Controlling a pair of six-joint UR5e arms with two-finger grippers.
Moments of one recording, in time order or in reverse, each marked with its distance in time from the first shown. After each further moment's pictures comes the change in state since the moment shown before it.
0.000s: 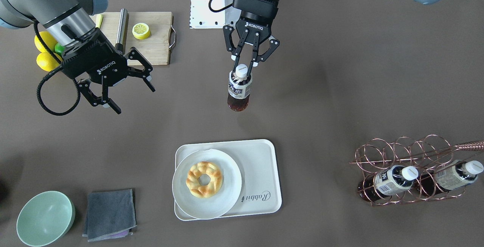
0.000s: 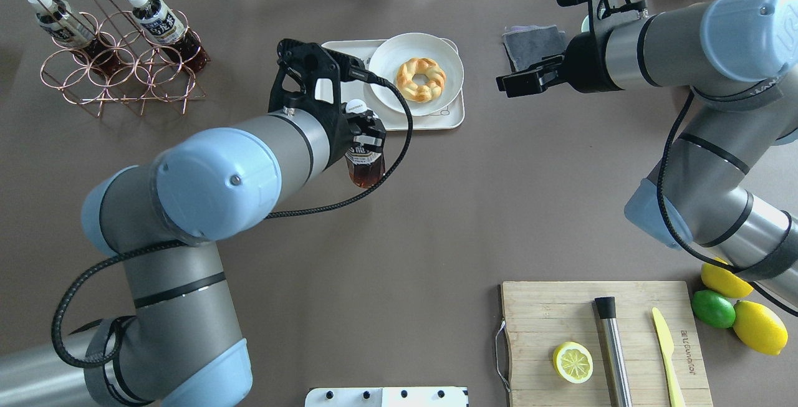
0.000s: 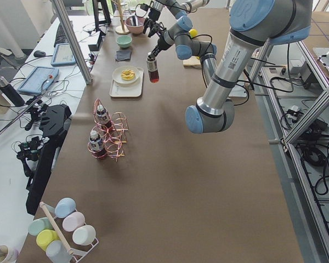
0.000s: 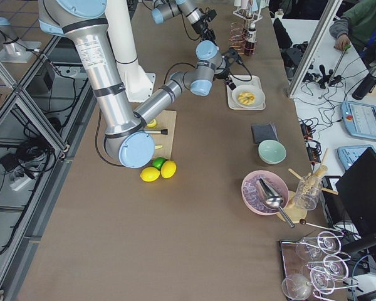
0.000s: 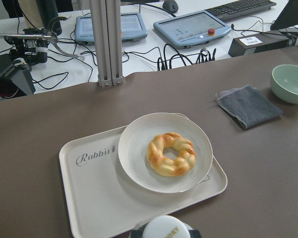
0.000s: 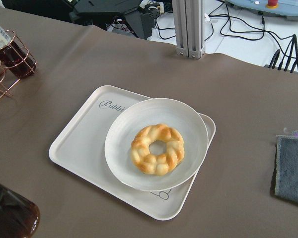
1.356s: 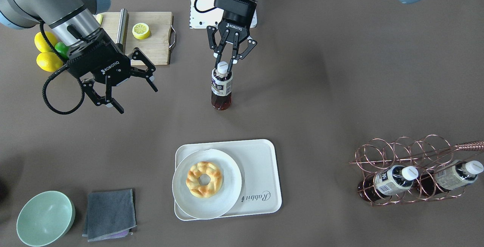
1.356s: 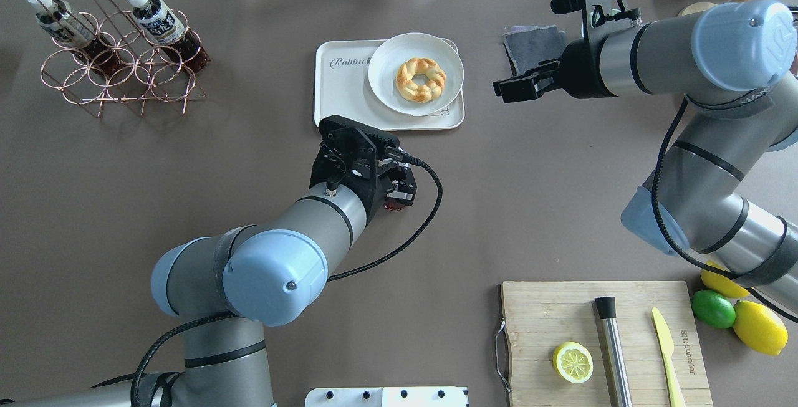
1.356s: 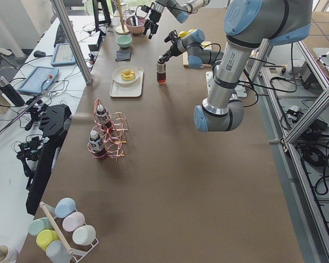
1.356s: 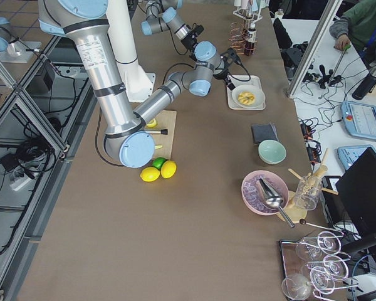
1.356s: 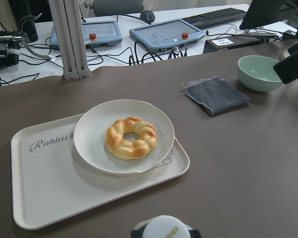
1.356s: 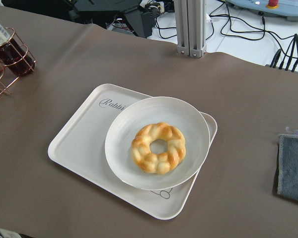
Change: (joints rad) left arm 0.160 0.016 0.101 -0.182 0.216 -0.006; right arm -0.019 -0.004 0.000 0.003 -0.026 0.000
